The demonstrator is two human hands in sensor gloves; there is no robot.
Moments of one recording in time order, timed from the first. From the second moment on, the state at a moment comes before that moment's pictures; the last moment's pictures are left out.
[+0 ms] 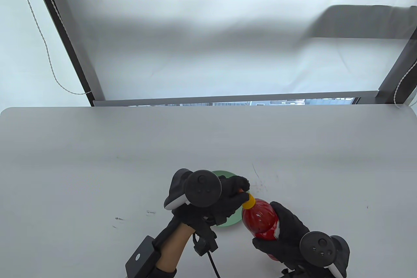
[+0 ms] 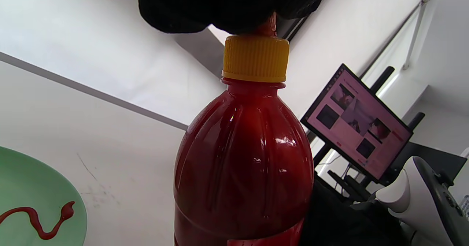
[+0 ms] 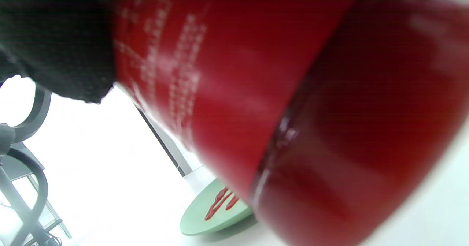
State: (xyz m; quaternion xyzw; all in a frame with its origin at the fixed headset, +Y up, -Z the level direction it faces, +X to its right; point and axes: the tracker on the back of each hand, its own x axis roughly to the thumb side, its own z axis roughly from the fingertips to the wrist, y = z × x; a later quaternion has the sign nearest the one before) left_hand -0.043 -0.596 -0.306 -0.04 -0.37 0.34 0.87; right_hand 0.209 -0.697 -0.226 0.13 -0.09 0.93 0.33
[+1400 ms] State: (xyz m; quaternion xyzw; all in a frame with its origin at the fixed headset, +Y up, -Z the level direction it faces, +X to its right) left_hand -0.029 -0.596 -0.290 0.04 -0.33 0.28 0.90; right_hand 0.212 -0.700 -0.226 0.16 -0.10 0.93 0.30
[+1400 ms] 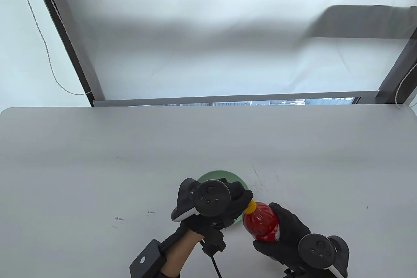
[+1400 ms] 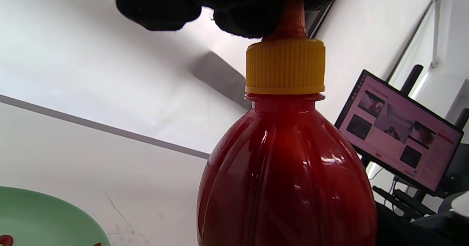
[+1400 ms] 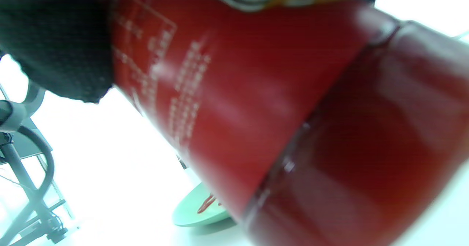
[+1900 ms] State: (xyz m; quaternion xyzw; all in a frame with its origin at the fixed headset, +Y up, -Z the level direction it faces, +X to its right) left_hand -0.029 -0.600 -0.287 0.05 -0.22 0.22 0.95; right_hand 0.210 -0.699 -0.226 0.15 -0.11 0.95 0.26
